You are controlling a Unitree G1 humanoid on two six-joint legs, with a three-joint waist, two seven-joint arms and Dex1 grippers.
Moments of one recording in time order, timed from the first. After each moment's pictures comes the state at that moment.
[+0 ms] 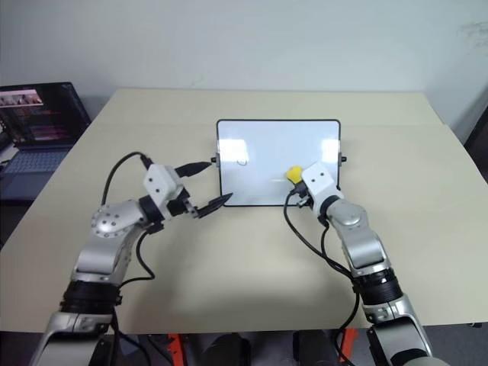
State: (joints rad) left arm -0.37 0.56 0.02 0.09 -0.20 -0.06 -0.81; right arm -0.51 -0.27 0.16 -0.03 -0.06 0.53 0.36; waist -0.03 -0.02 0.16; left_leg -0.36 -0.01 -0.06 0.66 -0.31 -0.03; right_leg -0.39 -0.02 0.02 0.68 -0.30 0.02
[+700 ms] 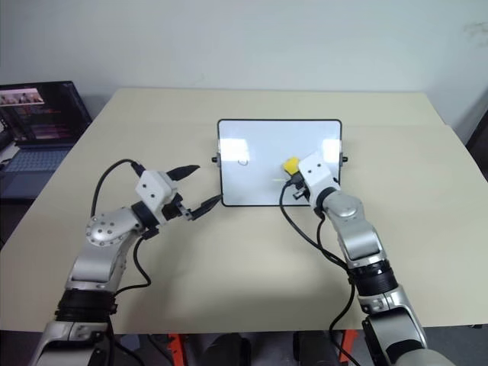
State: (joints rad) left arm -0.35 0.56 0.04 0.09 -0.17 -0.08 -0.75; right arm -0.57 -0.25 0.16 0.00 -0.06 0.53 0.35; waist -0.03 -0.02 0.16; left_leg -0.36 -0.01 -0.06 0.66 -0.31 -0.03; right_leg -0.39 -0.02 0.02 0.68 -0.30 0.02
